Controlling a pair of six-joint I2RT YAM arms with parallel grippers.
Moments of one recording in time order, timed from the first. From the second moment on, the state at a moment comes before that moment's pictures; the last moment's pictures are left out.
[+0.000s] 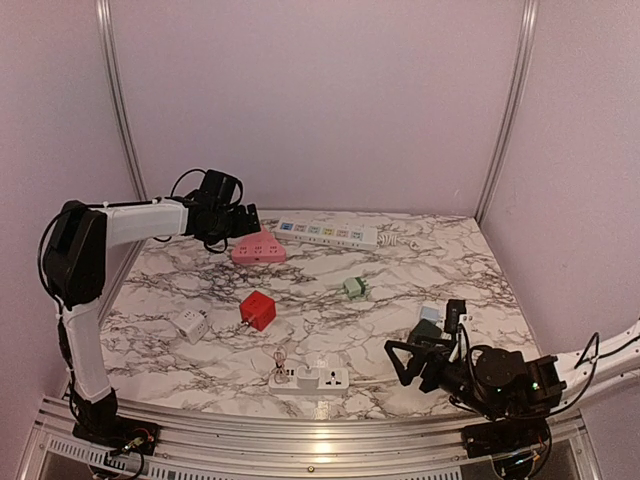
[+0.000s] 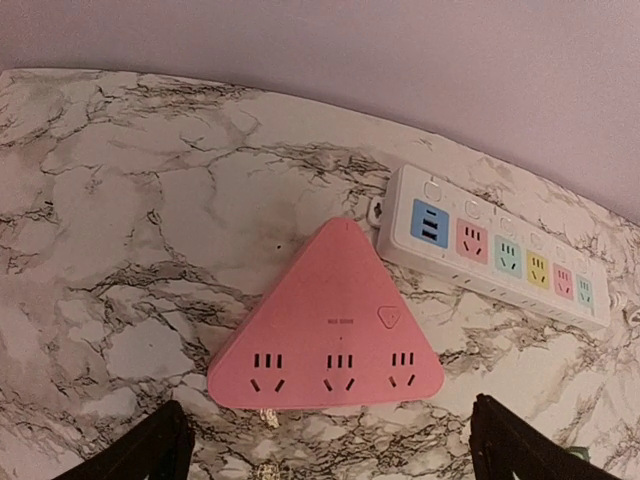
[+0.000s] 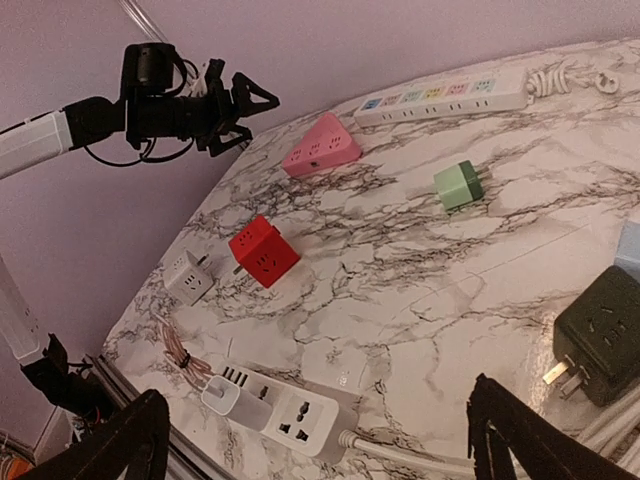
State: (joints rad) left arm -0.47 1.95 1.49 -0.25 -0.18 -0.55; right arm 1.49 0.75 0.23 0.19 0.80 0.82
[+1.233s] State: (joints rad) left arm -0.40 2.44 1.96 -0.21 -0.19 -0.40; right arm 1.51 0.73 0.55 -0.41 1.01 0.94
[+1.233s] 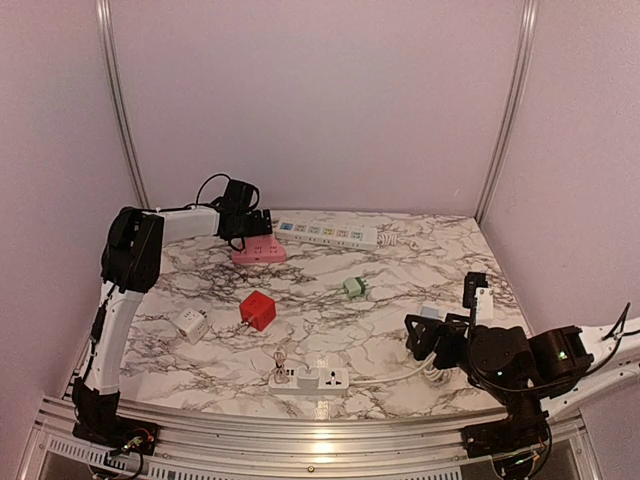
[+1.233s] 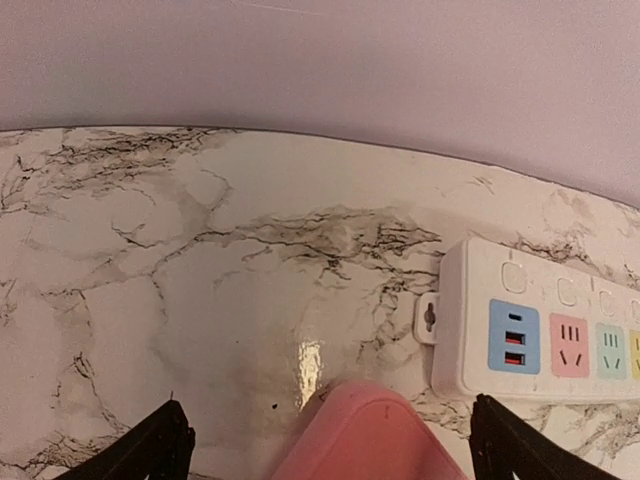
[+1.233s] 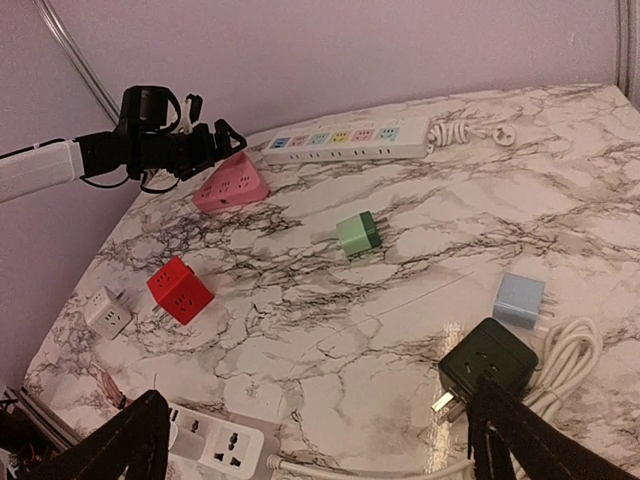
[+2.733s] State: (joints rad) left arm -0.61 2.32 1.61 -0.01 -0.10 -0.60; right arm 1.65 0.90 0.59 -0.45 1.00 1.14
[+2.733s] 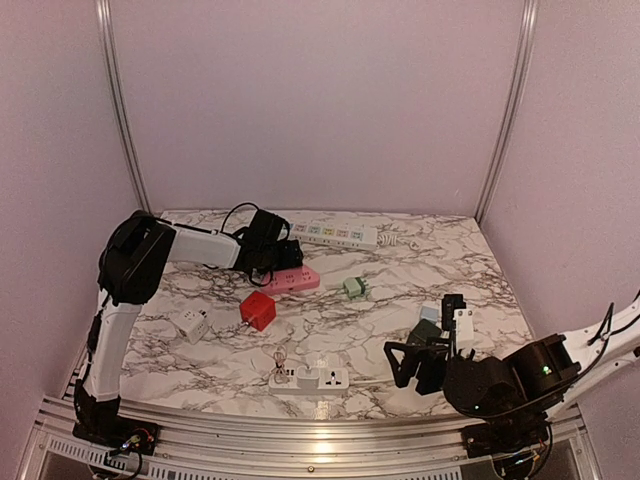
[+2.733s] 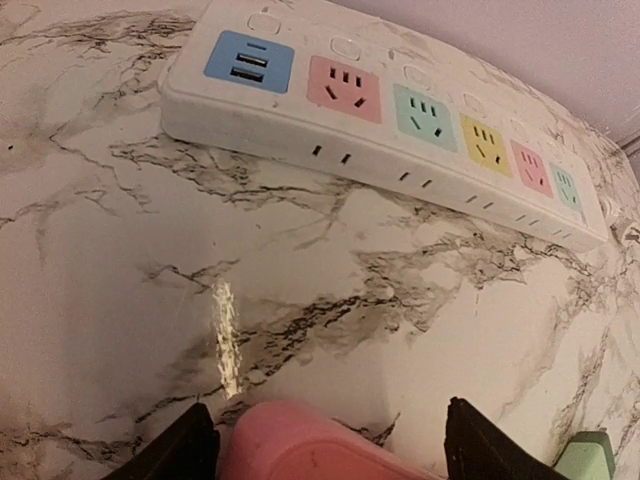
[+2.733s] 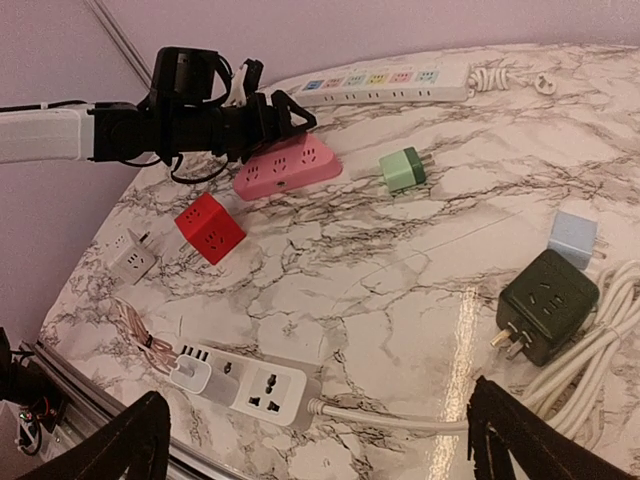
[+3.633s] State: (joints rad) left arm -0.85 2.20 1.36 0.17 -0.09 -0.60; right arm 1.68 0.83 0.62 -0.62 1.01 1.24
